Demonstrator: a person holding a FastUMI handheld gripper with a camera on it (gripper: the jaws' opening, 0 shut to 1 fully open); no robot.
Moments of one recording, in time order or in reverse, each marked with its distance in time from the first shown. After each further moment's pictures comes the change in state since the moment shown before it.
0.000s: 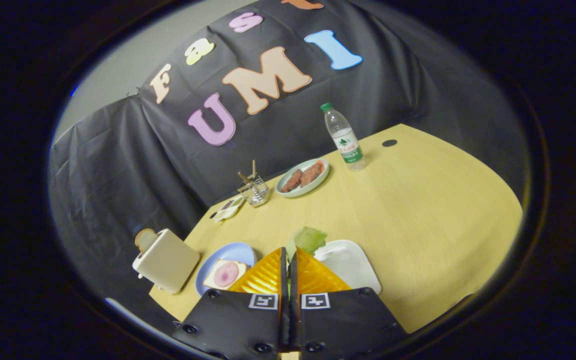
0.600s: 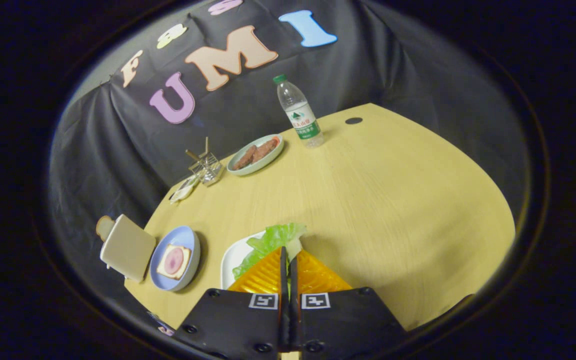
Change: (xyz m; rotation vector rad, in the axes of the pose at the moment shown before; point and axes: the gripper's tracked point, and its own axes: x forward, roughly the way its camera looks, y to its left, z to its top) arm 0.013 -0.098 -0.021 -0.024 0.136 -0.199
